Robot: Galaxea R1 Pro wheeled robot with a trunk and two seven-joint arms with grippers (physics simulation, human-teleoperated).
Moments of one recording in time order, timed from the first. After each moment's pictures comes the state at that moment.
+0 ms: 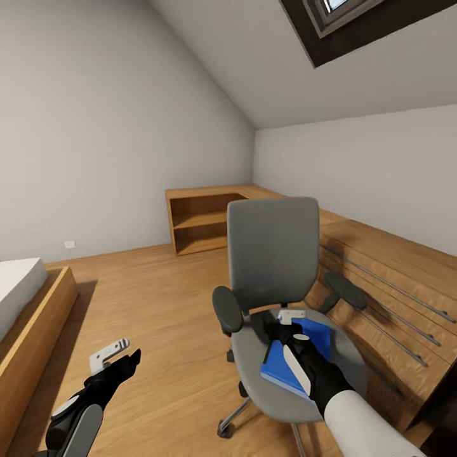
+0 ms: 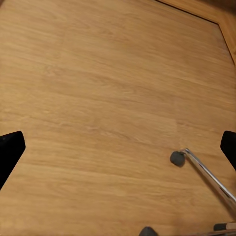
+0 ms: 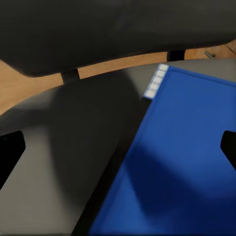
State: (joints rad) left arm -0.08 0.05 0.04 -1.58 0.57 0.47 0.42; right arm -0.66 0.05 0.22 -0.67 -0.22 0.25 -0.19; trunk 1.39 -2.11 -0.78
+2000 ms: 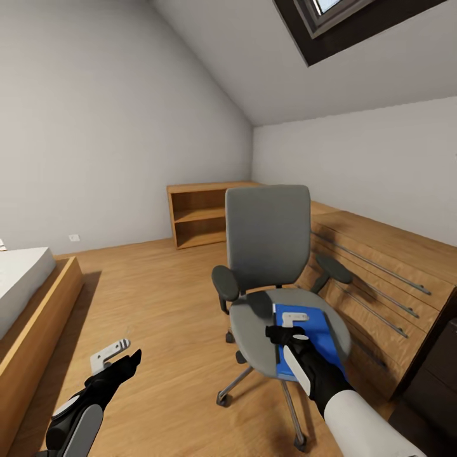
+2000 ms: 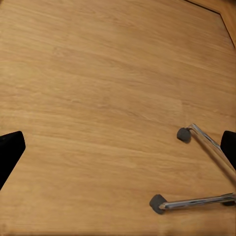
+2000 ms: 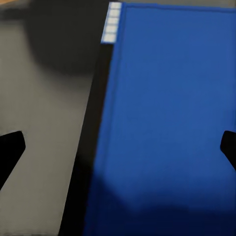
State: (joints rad) left arm -0.08 0.05 0.03 -1.58 0.57 0.47 0.41; right arm -0.66 0.06 0.21 -0.66 -0.21 0.31 -0.23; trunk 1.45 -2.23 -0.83
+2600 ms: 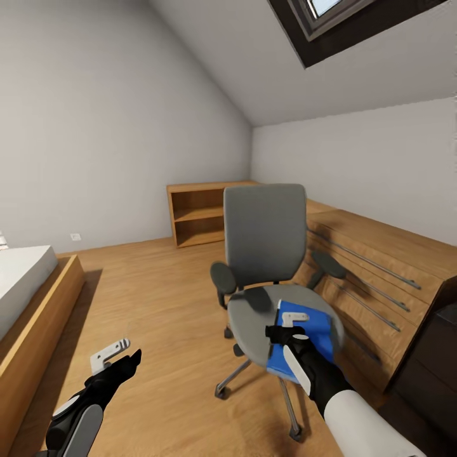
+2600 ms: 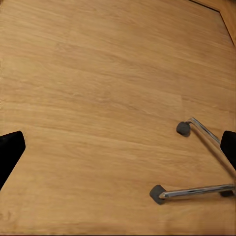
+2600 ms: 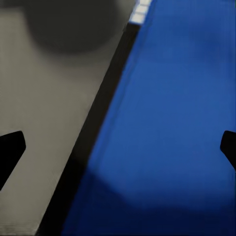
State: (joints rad) left arm -0.08 0.05 0.03 -1.58 0.57 0.47 0.41; right arm -0.66 0.06 0.22 -0.67 -0.22 0.30 -0.23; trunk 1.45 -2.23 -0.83
